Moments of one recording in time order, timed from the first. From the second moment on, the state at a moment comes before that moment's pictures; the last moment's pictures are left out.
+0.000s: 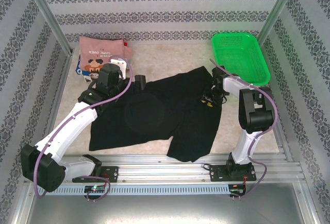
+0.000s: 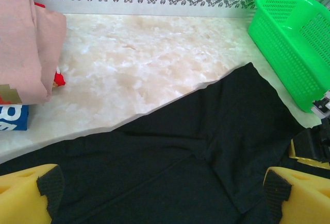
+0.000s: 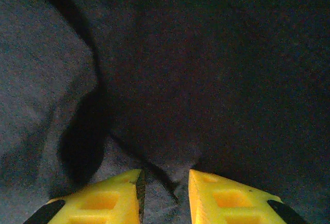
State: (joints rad) left arm -0.41 1.21 1.08 -0.38 -0.02 -0.30; right arm 0.09 1.88 1.19 -0.70 -0.25 0.62
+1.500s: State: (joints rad) left arm -0.17 1.19 0.80 -1.00 0.03 -0.87; right arm 0.32 1.30 0.86 -1.27 -0.29 0.63
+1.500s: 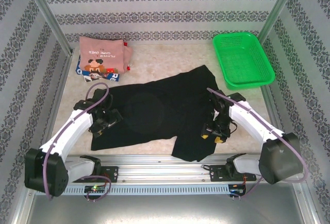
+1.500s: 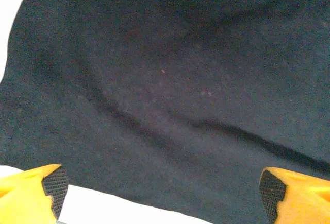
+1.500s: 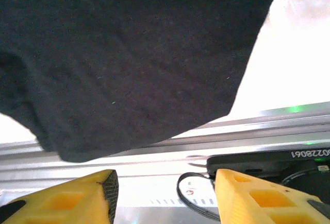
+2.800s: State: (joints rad) left arm 0.07 1.26 0.83 -0.59 0.27 -0.80; right arm 0.31 1.53 1.16 -1.07 -0.23 0.60
